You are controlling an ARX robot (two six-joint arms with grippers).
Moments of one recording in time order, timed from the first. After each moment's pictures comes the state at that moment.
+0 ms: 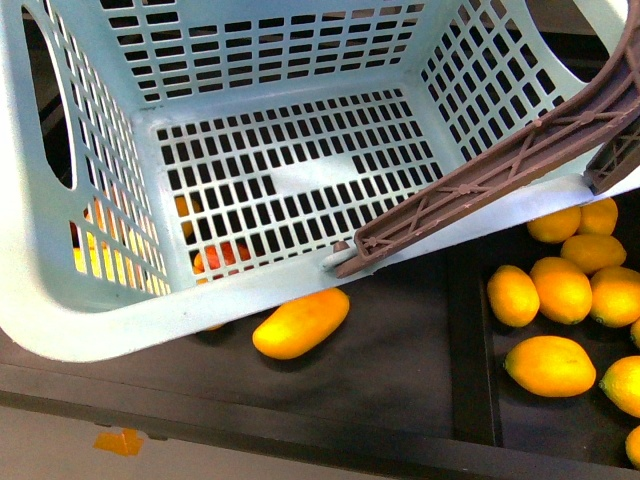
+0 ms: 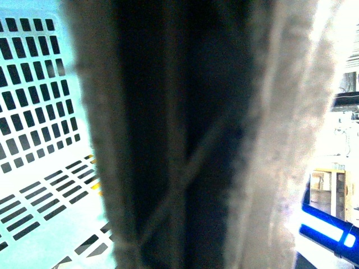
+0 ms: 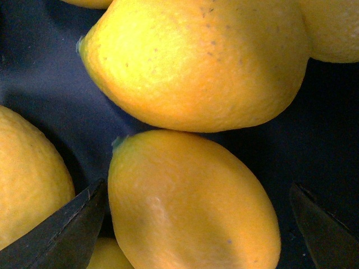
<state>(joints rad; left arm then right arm) -0.61 1.75 1.45 -0.26 0.28 -0.91 -0.49 2.53 1.35 -0.15 -0.33 -1.46</state>
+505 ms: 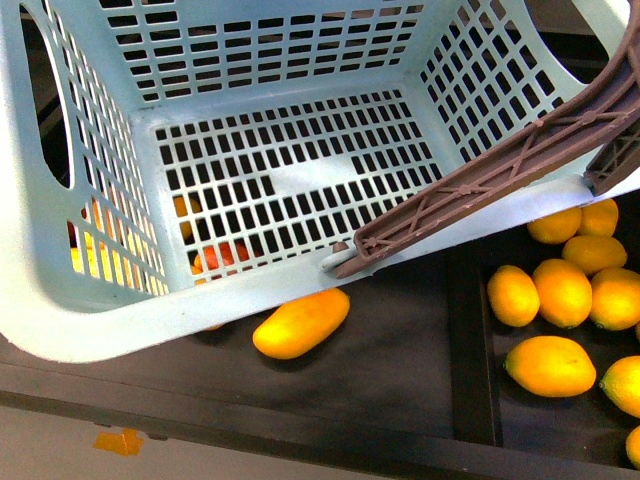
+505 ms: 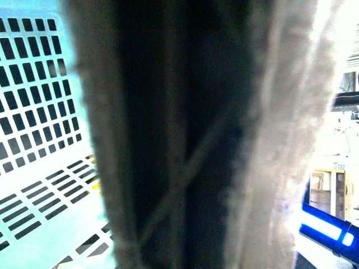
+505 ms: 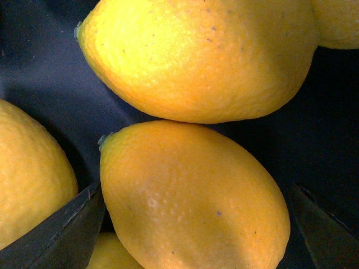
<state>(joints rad) -0.61 1.75 1.45 -0.26 0.28 -0.91 -0.50 2.53 1.35 -0.17 -0.32 -1.45</state>
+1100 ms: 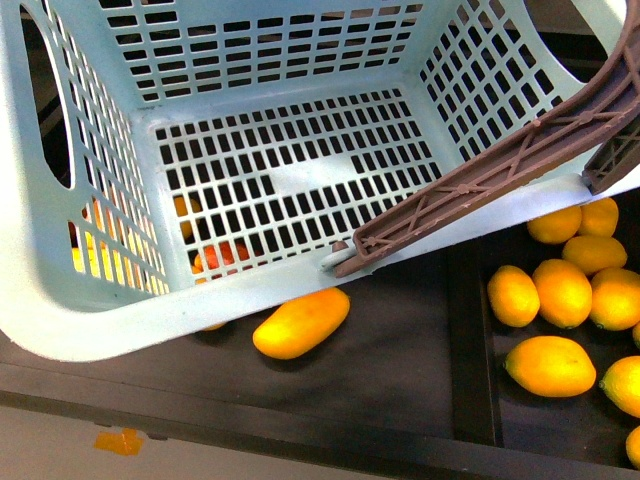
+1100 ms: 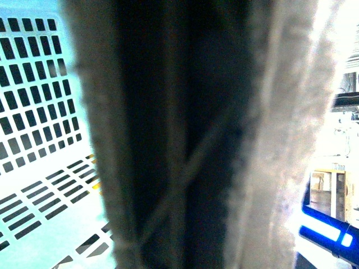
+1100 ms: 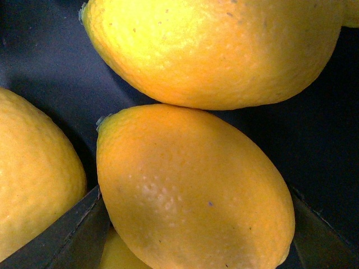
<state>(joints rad) -0.61 1.75 1.45 -0.26 0.28 -0.91 -0.50 2.54 1.33 -0.16 -0.30 -1.43</state>
